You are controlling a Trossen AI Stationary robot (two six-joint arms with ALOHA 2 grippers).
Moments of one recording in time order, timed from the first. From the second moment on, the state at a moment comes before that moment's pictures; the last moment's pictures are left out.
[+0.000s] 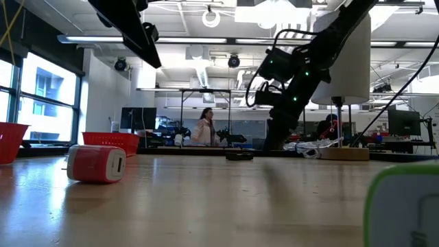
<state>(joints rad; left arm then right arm) -0.21 1.32 1.08 -0.64 -0.08 -0.24 -0.44 1.73 0.89 -0.12 0.00 -0.20</state>
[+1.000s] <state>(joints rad) -0.21 1.32 1.08 -0.71 -0.08 -0.24 -0.38 1.89 1.39 -0.56 0.13 -0.58</state>
